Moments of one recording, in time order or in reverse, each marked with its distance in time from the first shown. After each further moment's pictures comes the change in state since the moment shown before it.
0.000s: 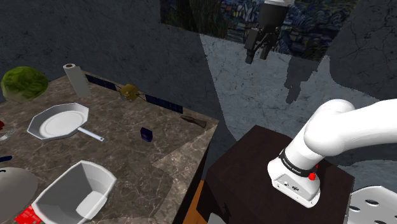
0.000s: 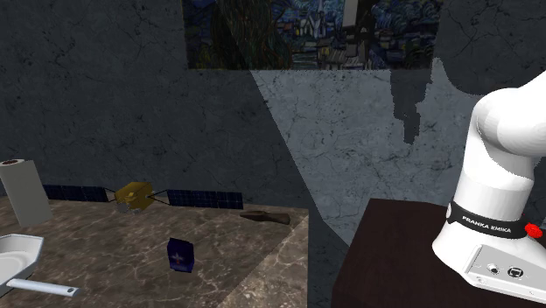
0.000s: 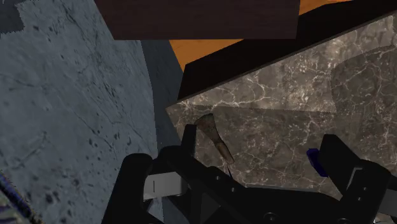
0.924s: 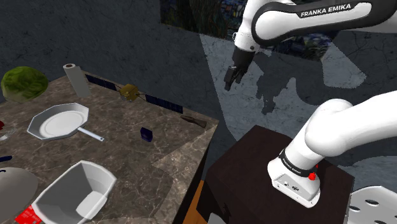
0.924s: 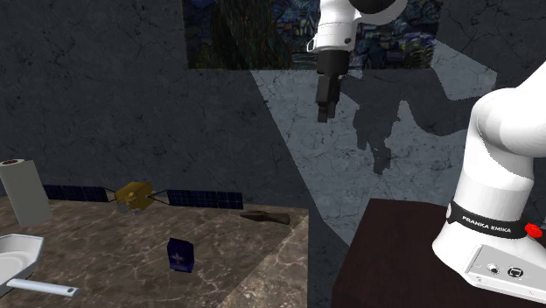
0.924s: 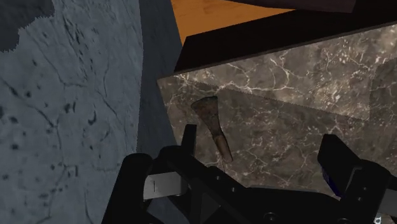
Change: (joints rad) arm 0.030 0.139 -0.021 -0.292 -0.028 0.494 -0.194
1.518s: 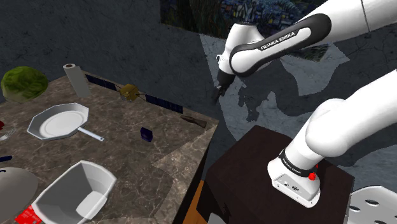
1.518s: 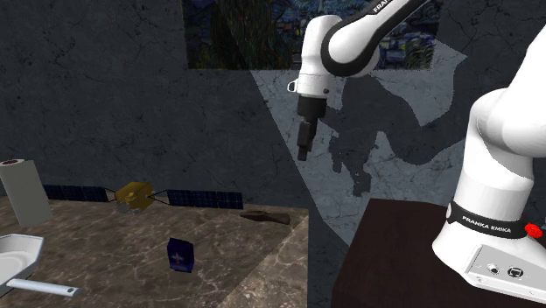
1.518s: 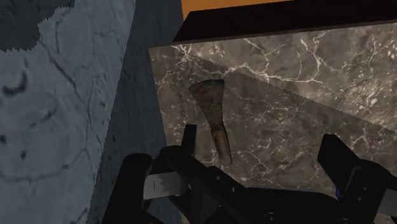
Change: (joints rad) arm 0.029 0.284 -0.009 -0.078 0.000 0.413 -0.132
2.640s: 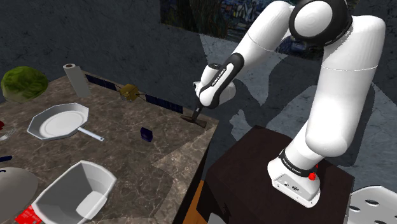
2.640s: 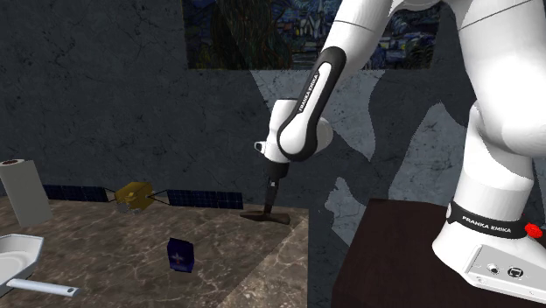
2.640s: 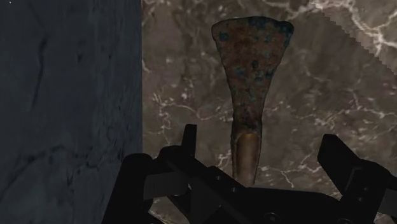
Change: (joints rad) arm 0.003 0.722 0.026 0.234 0.060 0.582 -0.289
